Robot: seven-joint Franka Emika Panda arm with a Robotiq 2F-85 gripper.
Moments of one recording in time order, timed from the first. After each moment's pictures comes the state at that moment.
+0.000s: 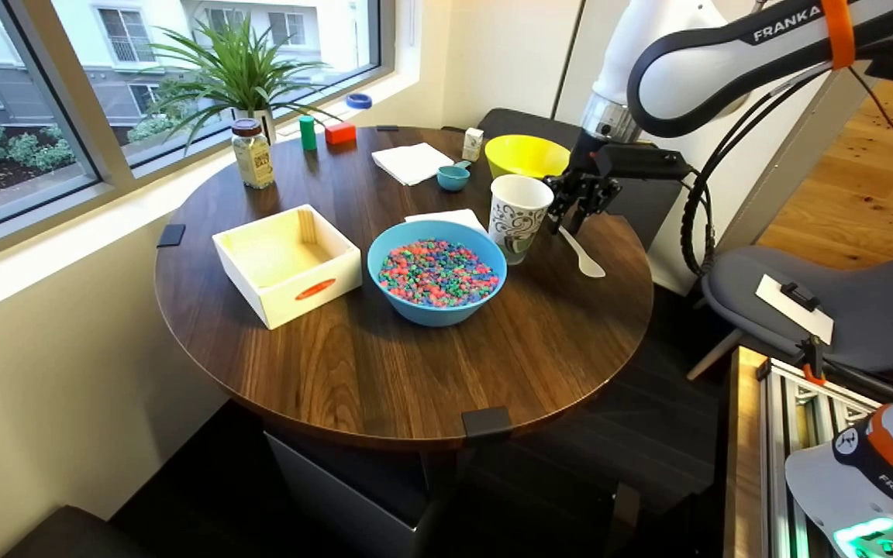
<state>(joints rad) -0.15 -0.03 -0.06 -2.30 0.08 2.35 0.47</state>
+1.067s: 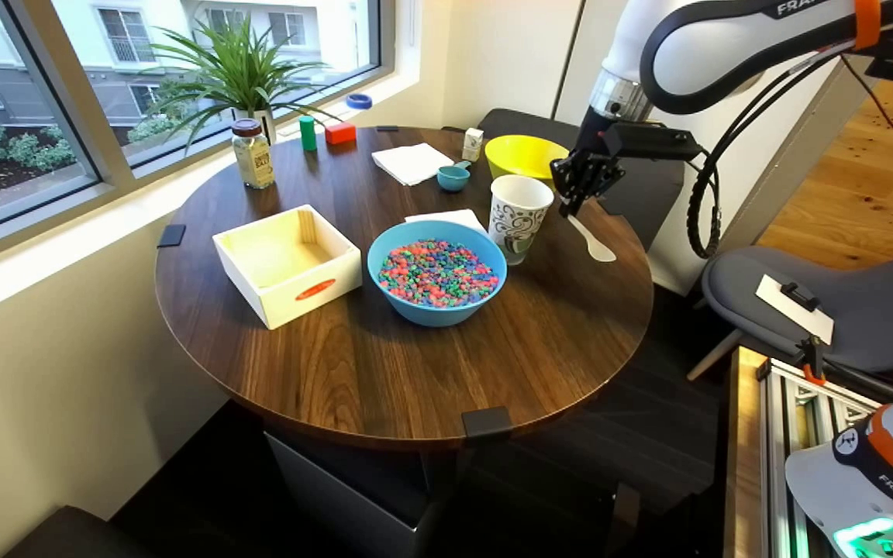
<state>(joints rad) -0.15 -0.08 -0.08 -2.28 0.04 2.31 0.47</state>
